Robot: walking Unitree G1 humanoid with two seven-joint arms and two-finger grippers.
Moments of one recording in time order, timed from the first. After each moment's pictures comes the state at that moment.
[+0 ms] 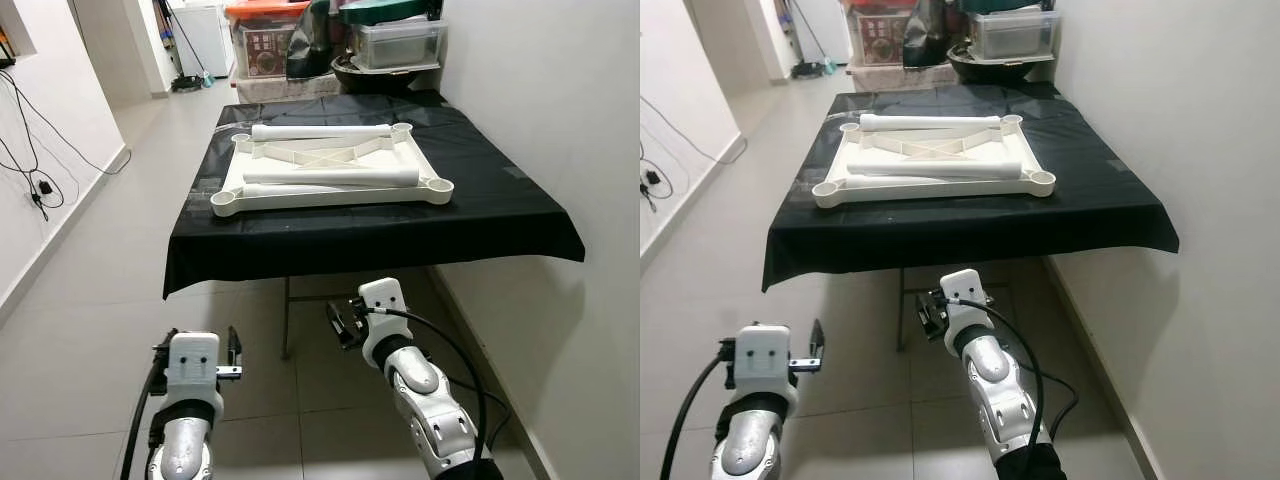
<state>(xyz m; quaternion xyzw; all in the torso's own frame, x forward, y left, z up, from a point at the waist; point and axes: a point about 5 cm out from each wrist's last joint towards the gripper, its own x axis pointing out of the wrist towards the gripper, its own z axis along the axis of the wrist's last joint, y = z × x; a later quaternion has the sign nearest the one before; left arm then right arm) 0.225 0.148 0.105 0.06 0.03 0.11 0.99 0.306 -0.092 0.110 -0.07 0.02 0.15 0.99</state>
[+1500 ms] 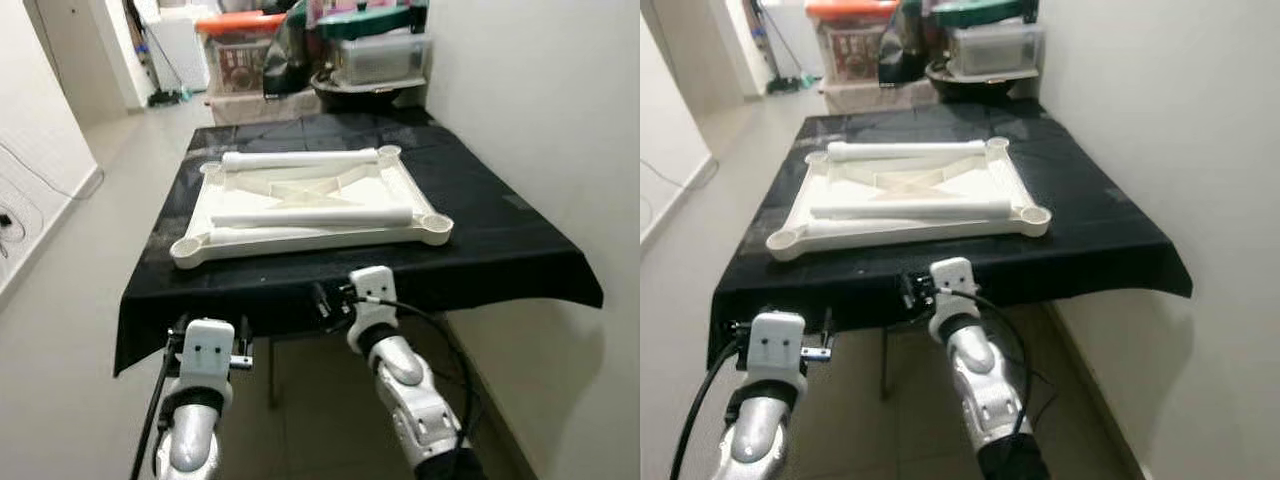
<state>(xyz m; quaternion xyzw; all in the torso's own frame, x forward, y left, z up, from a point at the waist) 0.234 0.127 0.108 0.08 0.01 0.06 1.00 0.322 -0.099 0.124 -0.04 -0.02 0.14 0.99</state>
